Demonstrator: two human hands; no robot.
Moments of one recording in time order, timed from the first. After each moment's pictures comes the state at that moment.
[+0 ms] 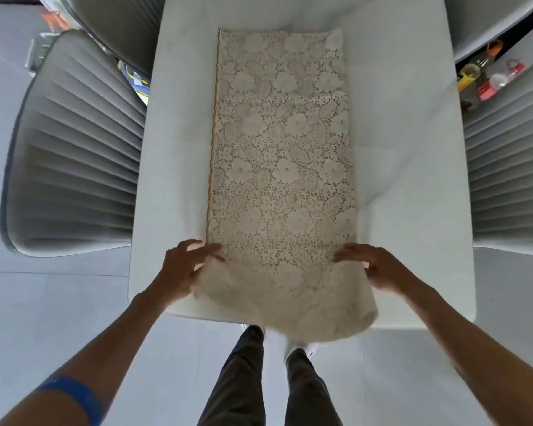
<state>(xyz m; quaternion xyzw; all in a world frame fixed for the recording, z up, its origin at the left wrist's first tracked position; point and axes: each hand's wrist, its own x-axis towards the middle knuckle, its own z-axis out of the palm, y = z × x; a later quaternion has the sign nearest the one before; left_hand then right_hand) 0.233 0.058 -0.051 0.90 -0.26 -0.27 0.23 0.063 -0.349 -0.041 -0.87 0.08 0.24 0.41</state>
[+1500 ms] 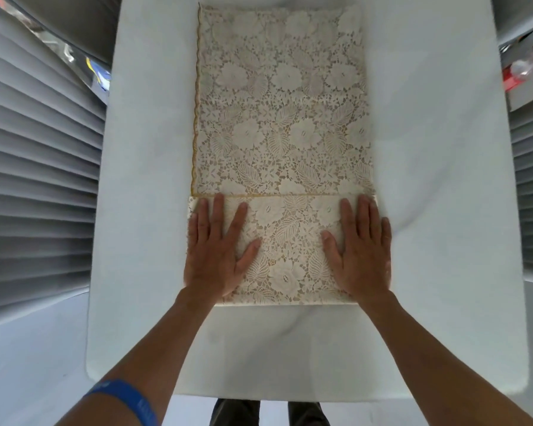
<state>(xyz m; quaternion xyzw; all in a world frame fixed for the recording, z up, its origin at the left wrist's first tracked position) 0.294 -0.069 -0.130 0.95 -0.28 -0.08 0.04 0.170 -0.317 -0.127 -0.97 0.24 0.01 0.06</state>
